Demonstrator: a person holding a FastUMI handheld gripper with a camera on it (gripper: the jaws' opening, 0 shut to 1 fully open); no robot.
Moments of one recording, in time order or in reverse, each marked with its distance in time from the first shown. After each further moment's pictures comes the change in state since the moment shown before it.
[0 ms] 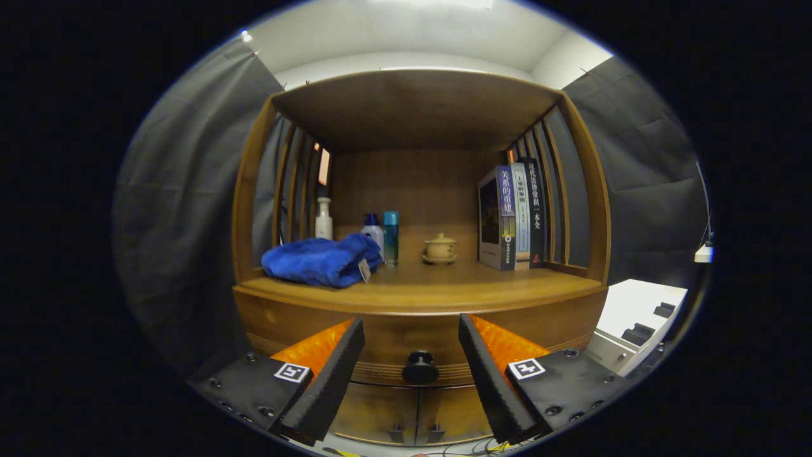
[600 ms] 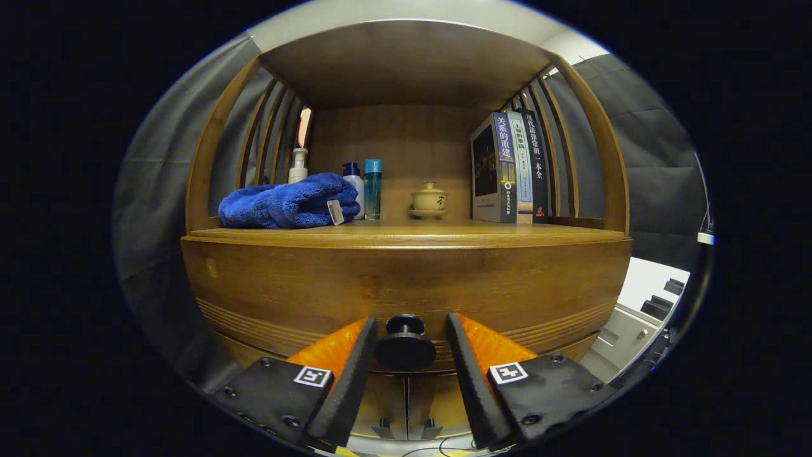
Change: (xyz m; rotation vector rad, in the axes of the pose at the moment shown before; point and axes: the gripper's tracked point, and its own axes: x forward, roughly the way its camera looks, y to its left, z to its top) arm 0.042 -0.007 -0.058 0.024 0.087 -0.049
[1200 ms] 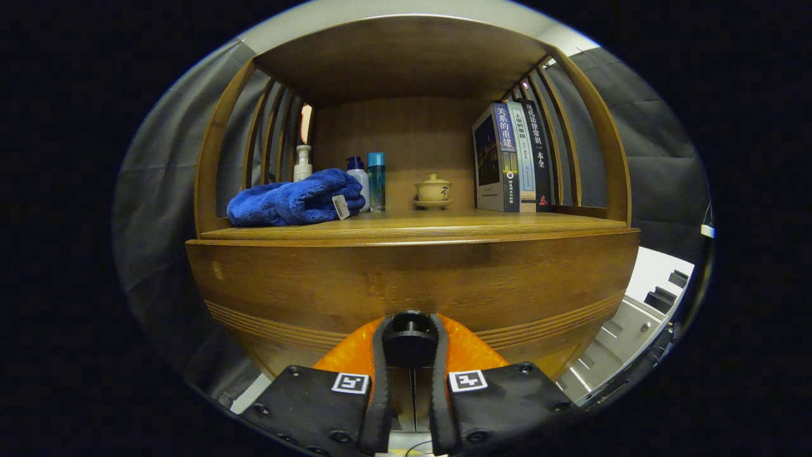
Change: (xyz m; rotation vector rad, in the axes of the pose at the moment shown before) arm -0.021 0.000 -0.005 0.021 0.058 0.042
